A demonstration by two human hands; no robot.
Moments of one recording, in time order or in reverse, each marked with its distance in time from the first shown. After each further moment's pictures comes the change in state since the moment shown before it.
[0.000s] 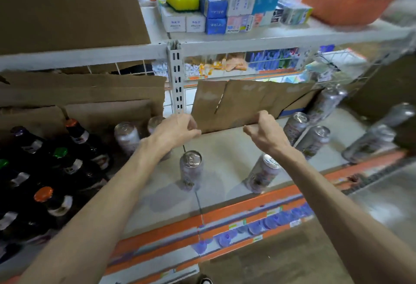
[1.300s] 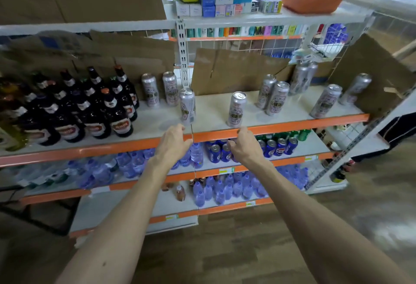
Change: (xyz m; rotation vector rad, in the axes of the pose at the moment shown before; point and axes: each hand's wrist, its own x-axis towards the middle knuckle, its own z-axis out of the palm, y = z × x) left_hand -0.321 0.091 0.140 -0.131 0.311 -0.236; right_hand -0.303 0.095 -0.005 0.057 -0.091 -0.095
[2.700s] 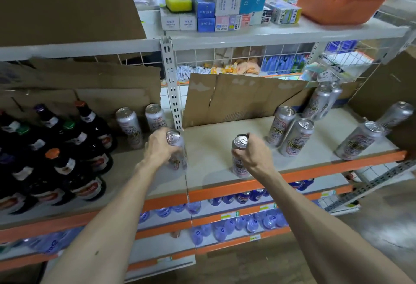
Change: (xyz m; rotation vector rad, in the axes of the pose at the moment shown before) left_hand 0.267 -0.028 0.013 -0.152 -0.006 -0.108; right_hand 0.249 0.003 0.020 -0.013 0.045 0.064
